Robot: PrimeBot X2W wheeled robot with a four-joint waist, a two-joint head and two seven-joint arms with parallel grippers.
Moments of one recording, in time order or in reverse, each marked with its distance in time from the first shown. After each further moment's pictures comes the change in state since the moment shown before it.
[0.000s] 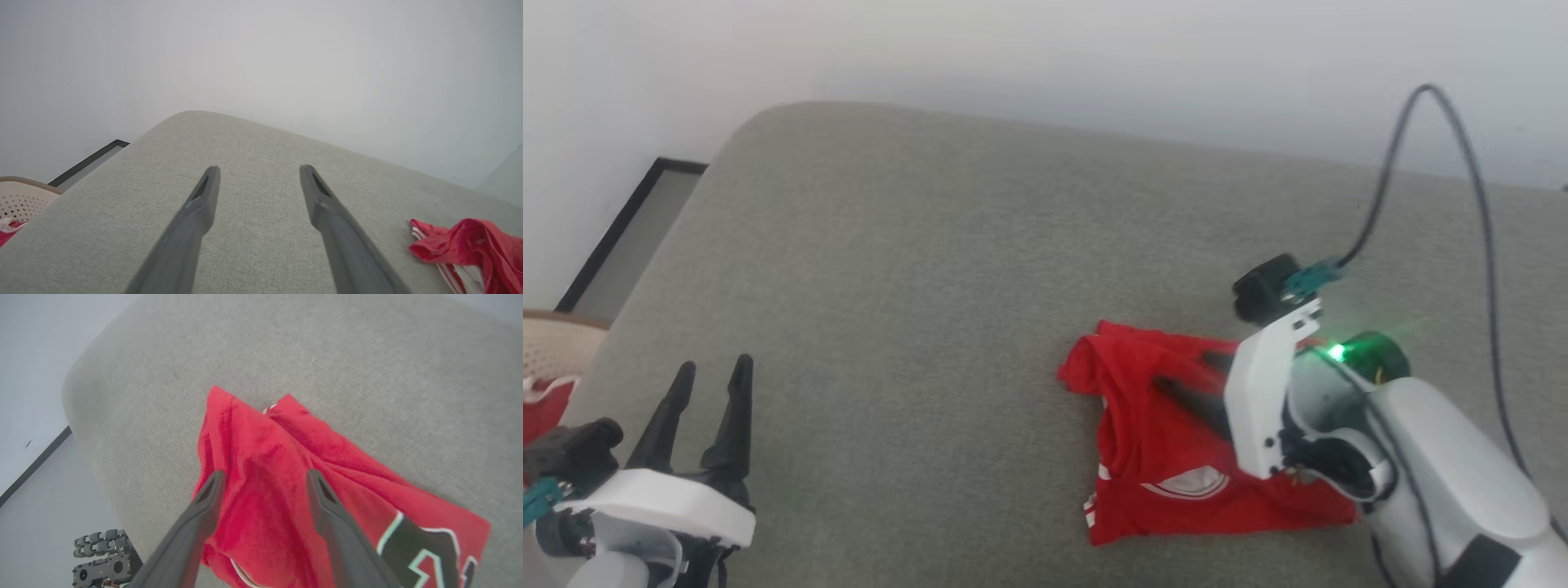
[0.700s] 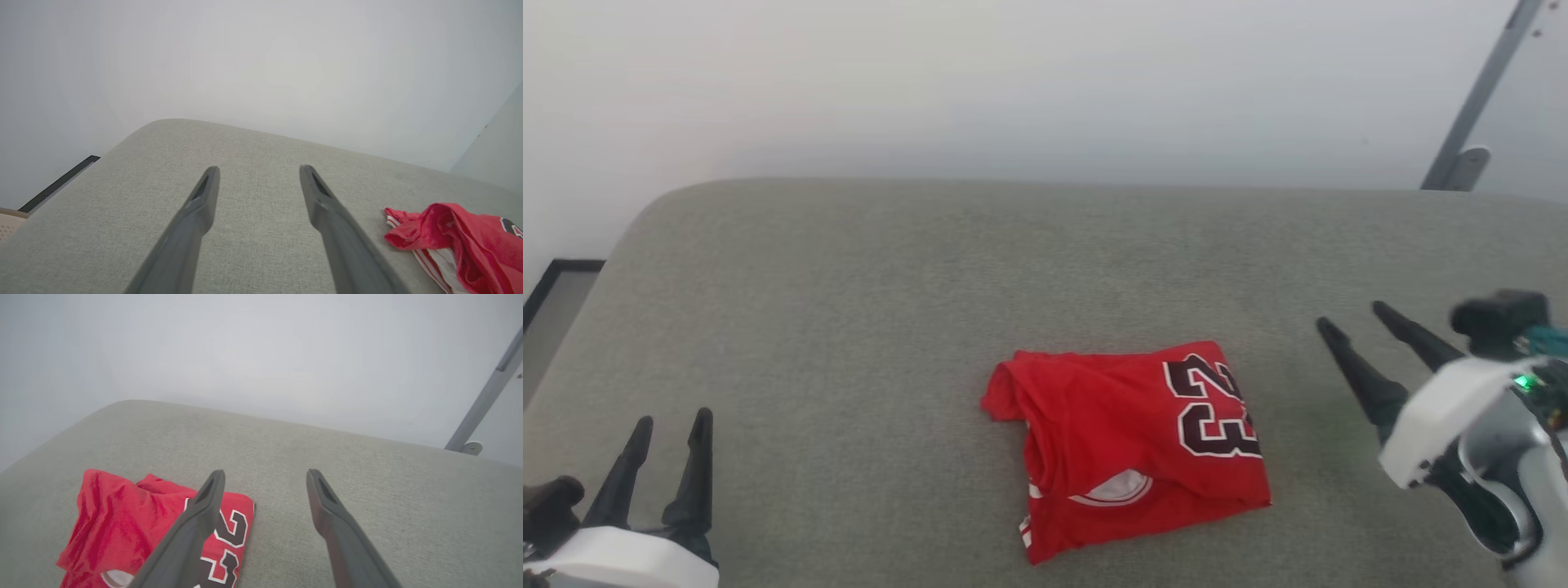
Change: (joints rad) left arm 0.134 0.020 0.087 -0.046 0.044 0.000 0.000; right arm 0.219 -0.159 -0.242 -0.099 -0.065 0.000 -0.475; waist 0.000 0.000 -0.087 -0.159
